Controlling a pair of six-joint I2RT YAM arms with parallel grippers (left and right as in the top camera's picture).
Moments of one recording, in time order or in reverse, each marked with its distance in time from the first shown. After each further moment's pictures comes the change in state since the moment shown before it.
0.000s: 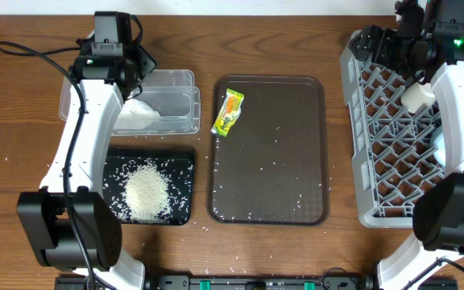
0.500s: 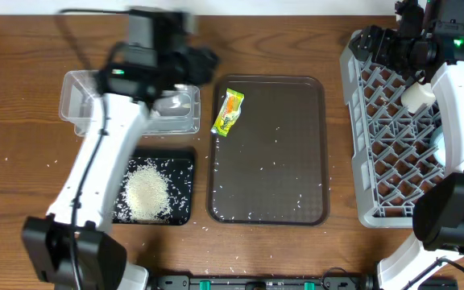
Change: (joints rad) left arm -0.232 -0.099 -0.001 0.073 0.452 0.623; right arm 0.000 0.000 0.000 0.000 0.000 0.000
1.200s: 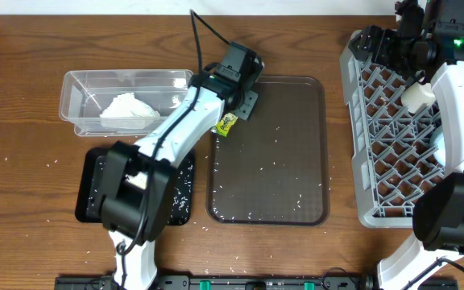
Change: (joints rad) left arm -0.227 0.365 0.000 0.035 -0.361 0.222; right arm 0.000 0.000 0.000 -0.002 0.000 0.000
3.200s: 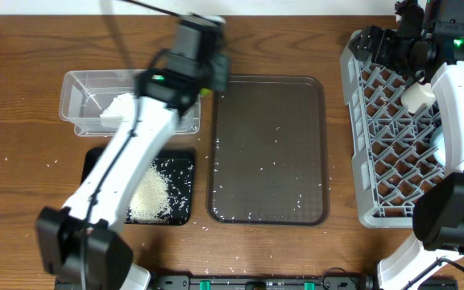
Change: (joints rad) left arm 0.141 -0.347 -0.014 0.016 -0.021 -0.253; right arm 0.000 0.000 0.000 0.000 0.000 0.000
